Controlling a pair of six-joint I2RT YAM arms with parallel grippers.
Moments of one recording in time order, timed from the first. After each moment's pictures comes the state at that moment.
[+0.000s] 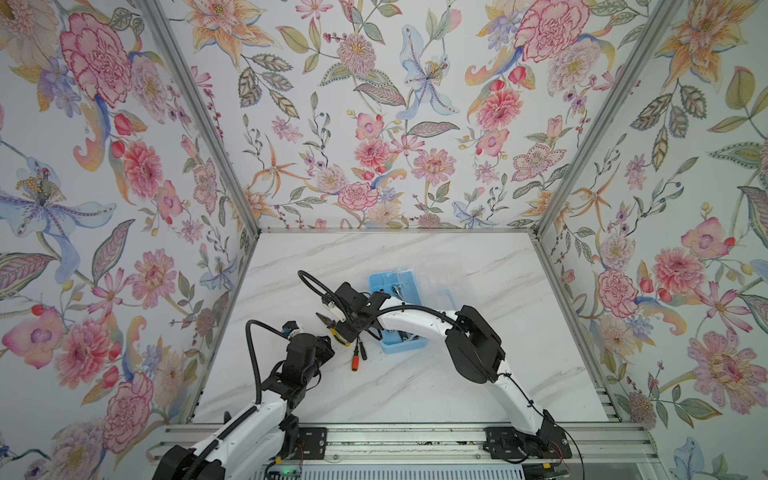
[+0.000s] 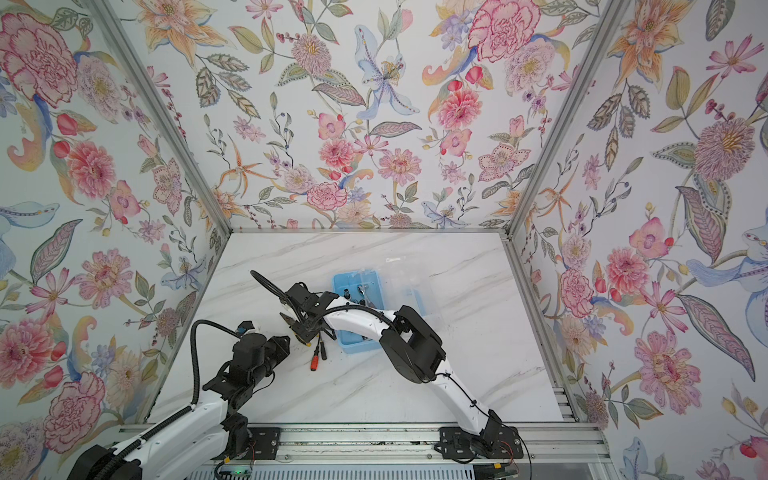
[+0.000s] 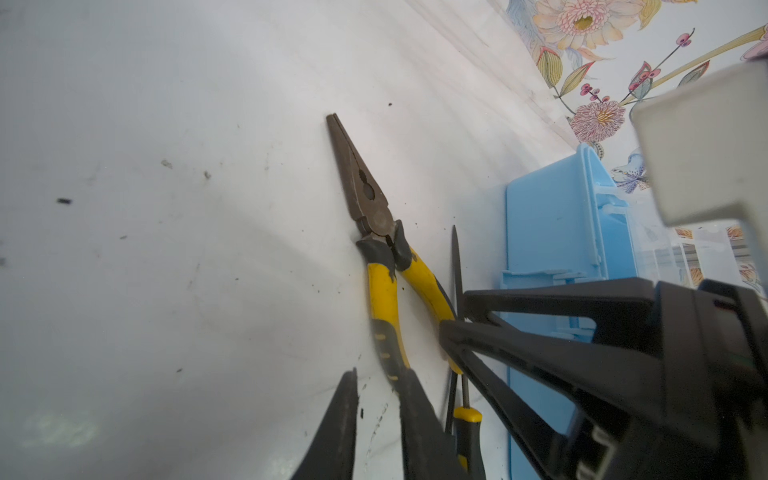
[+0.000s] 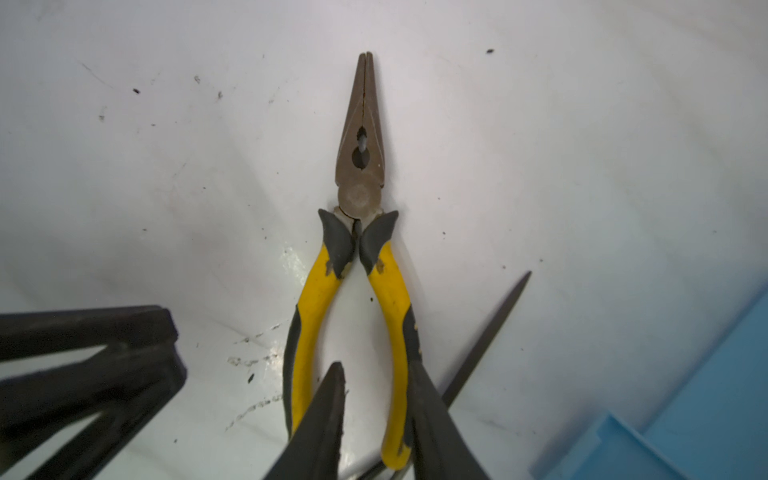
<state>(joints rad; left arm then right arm) -0.36 0.85 0.13 0.10 -0.10 -0.96 1.06 2.35 1.95 -0.65 0.02 0.06</state>
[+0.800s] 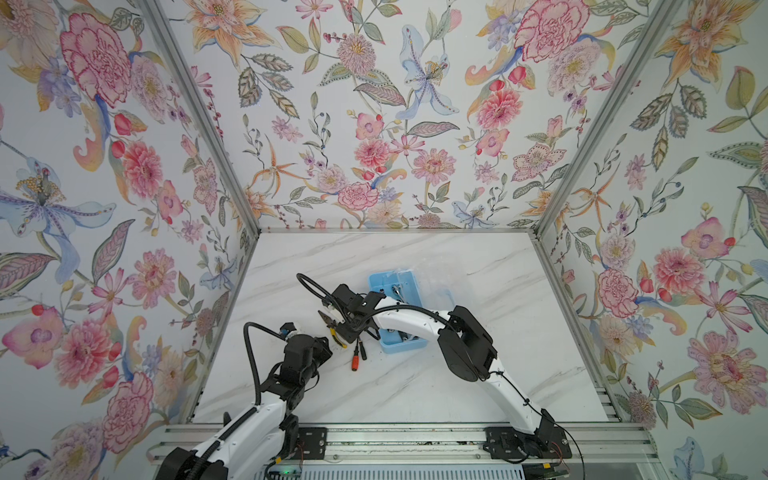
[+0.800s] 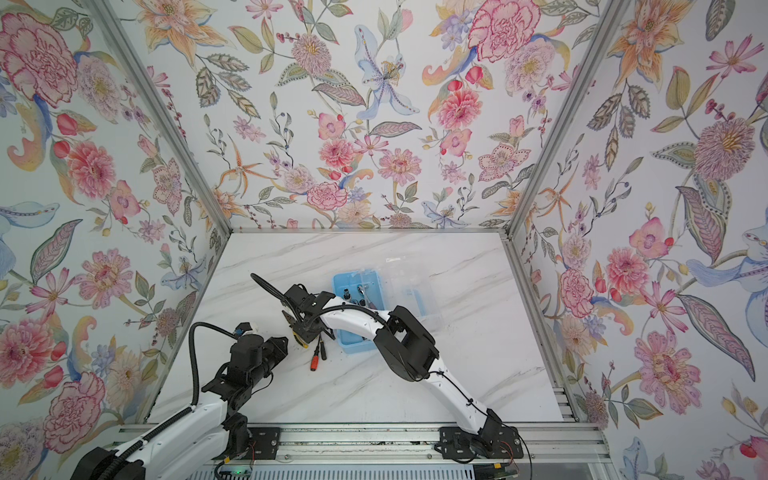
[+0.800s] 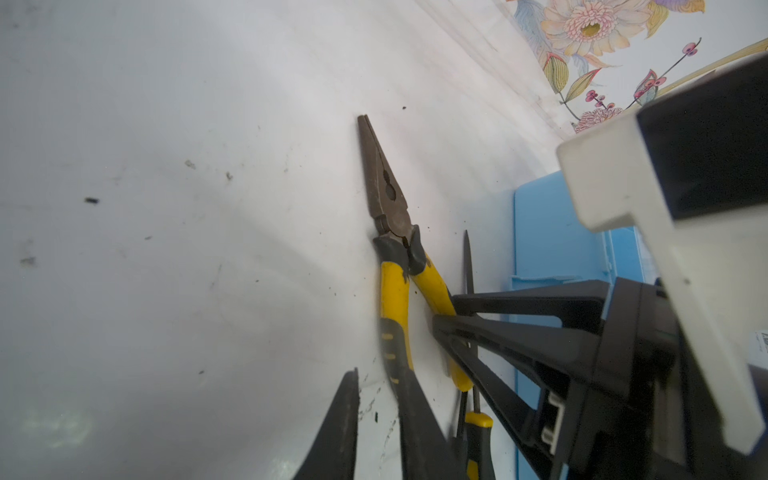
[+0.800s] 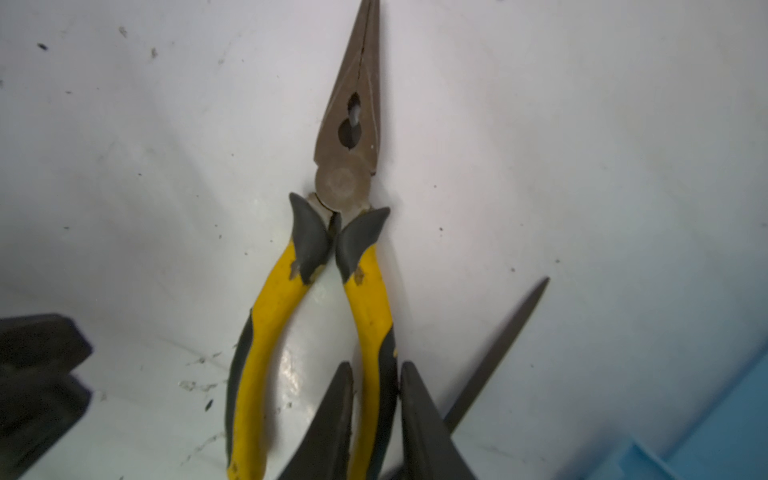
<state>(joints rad) -0.32 0.85 0.12 0.11 -0.08 -0.95 1.06 2.43 2.04 -0.72 0.04 0.06</state>
